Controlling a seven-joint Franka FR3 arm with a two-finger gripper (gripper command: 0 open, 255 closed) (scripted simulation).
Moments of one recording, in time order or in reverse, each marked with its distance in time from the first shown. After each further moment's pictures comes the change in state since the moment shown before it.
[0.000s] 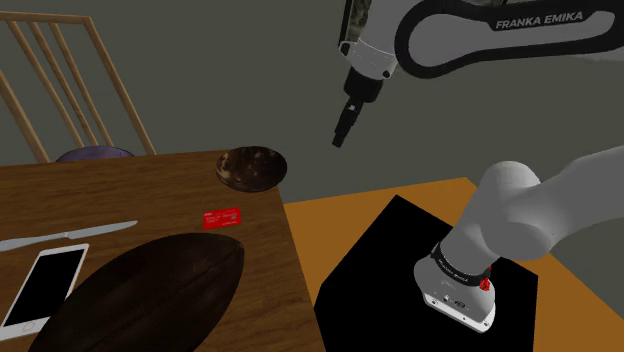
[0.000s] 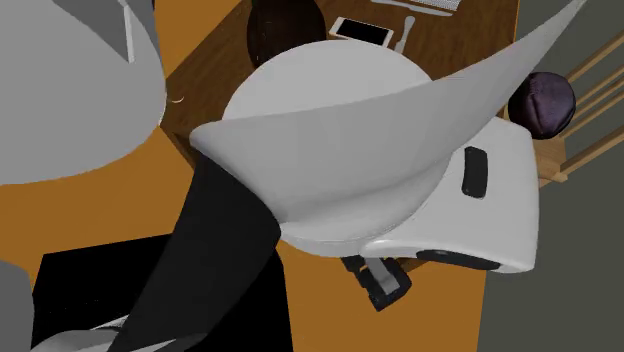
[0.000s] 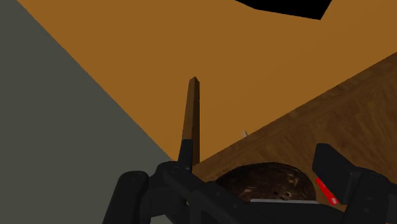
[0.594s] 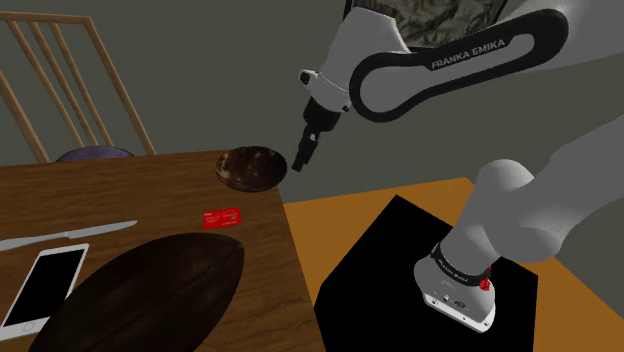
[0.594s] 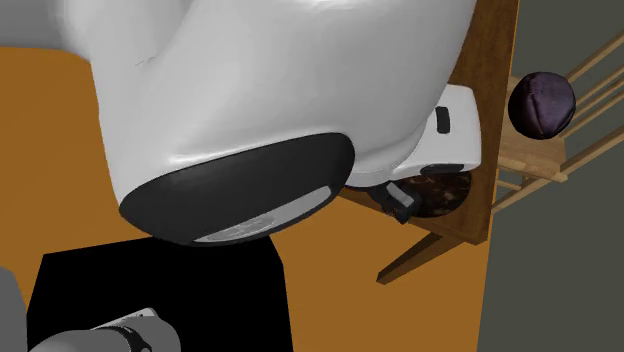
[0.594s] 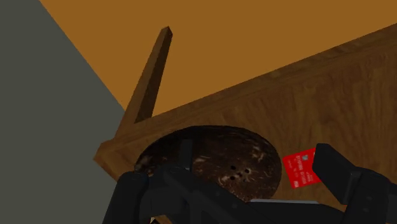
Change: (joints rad) arm 0.137 0.228 0.001 -0.033 0.117 0.387 -0.161
